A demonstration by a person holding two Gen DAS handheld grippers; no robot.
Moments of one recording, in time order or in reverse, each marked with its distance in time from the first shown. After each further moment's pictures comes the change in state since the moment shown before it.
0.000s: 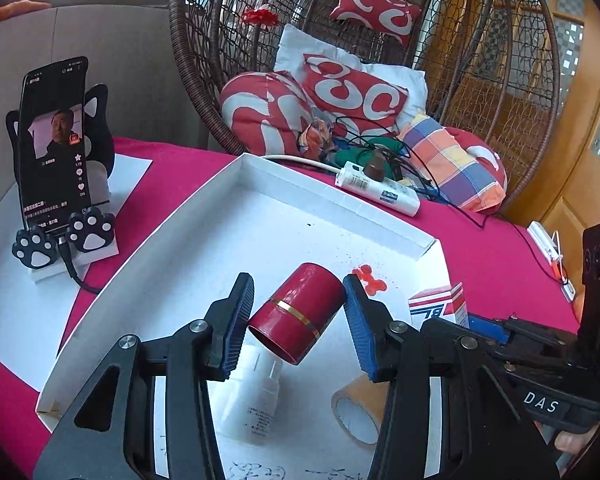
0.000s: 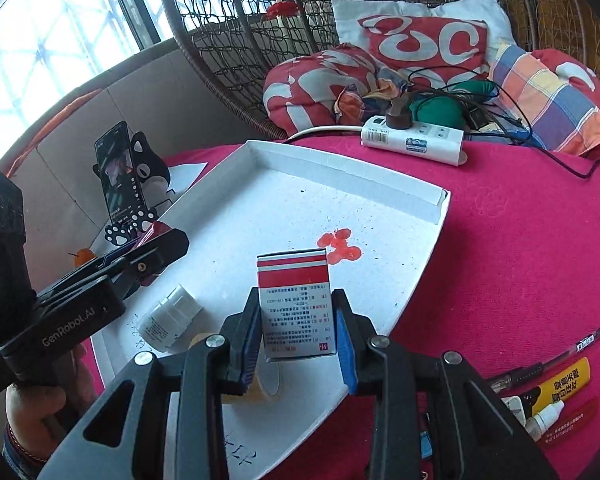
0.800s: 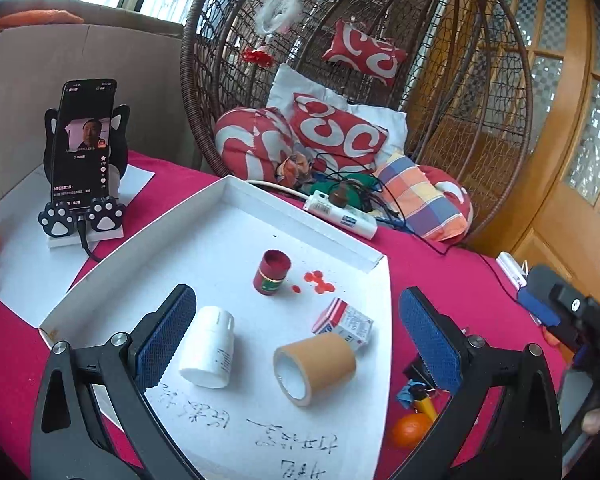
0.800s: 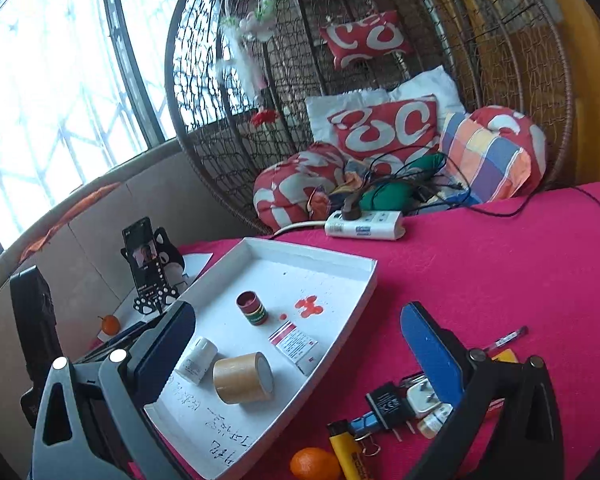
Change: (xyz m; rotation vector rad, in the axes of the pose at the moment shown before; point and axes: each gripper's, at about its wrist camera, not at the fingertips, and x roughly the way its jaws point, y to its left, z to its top) left arm -0.070 -0.030 -0.031 -0.048 -0.154 -0.069; right arm -0.120 -0.022 -0.019 0.085 -0.377 -0.035
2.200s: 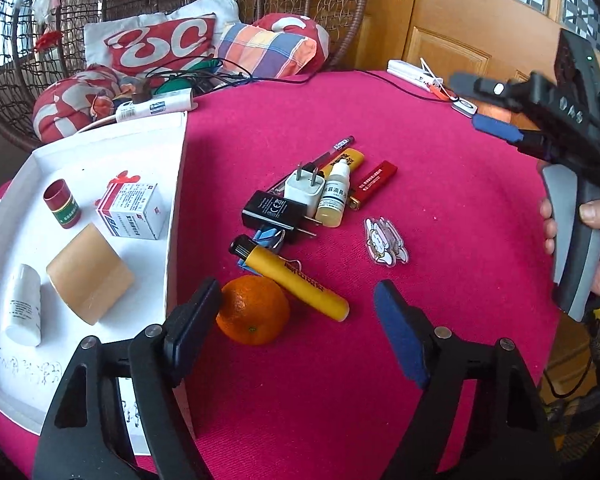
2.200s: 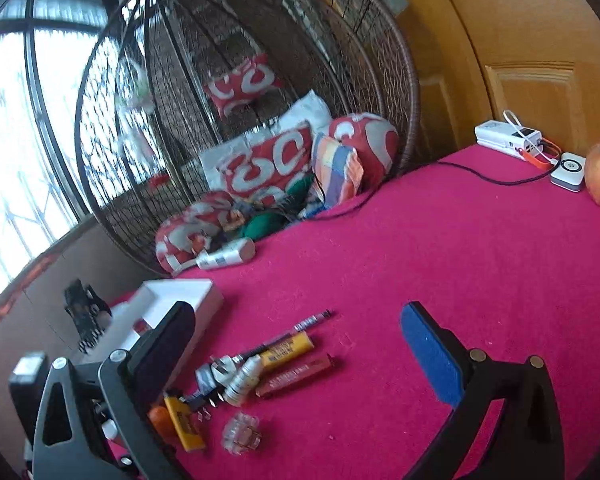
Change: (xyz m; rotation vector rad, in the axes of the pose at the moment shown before) left arm 0.042 -0.129 -0.100 0.540 0.385 -0.214; right arm -0.081 -0.141 -0.036 0.181 -0.053 -0.227
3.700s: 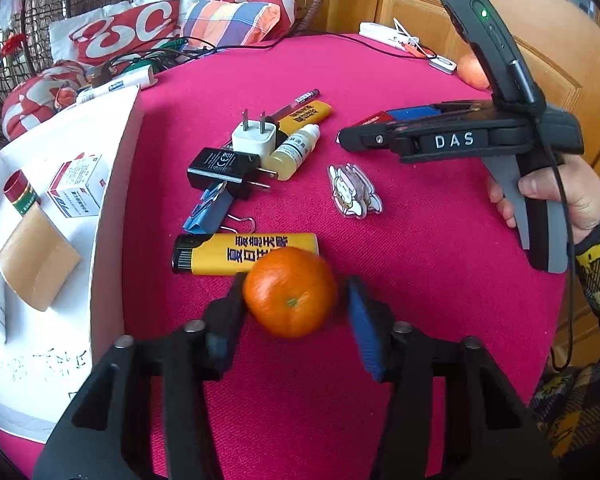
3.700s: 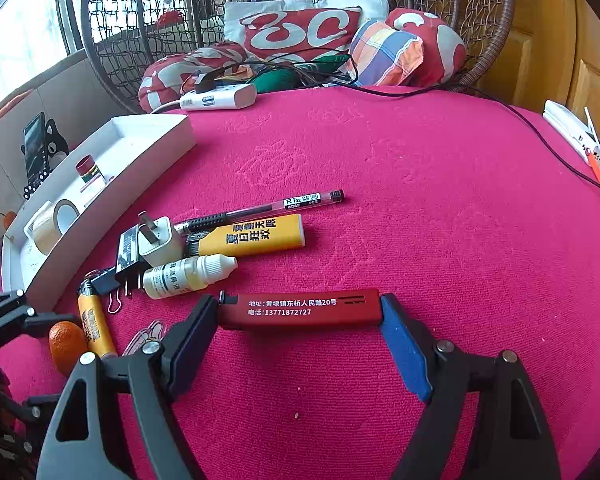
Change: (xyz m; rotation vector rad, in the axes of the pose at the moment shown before) left arm 0.021 -0.026 -0.021 0.093 0.075 -0.030; right arm 0.080 0.018 -0.042 -0.303 0.370 -0.055
